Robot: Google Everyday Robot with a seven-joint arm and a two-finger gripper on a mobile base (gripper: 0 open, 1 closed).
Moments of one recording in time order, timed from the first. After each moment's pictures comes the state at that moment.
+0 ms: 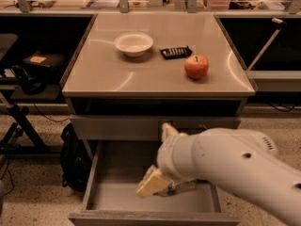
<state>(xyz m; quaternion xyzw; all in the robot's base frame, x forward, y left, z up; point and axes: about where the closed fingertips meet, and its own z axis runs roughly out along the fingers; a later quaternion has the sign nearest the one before) 0.408 -0.001 0.742 -0.54 0.77 0.08 0.33</state>
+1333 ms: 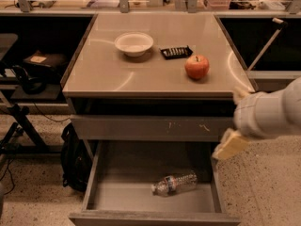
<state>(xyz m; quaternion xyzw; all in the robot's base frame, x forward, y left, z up) 0.476 -0.199 0.805 -0.55 0.77 -0.07 0.31</state>
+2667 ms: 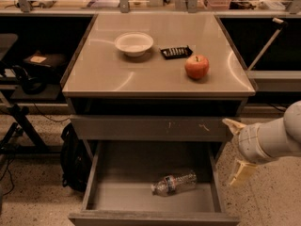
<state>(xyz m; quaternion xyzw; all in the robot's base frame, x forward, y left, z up) 0.453 -0.228 0.700 -0.66 0.70 0.02 0.26</state>
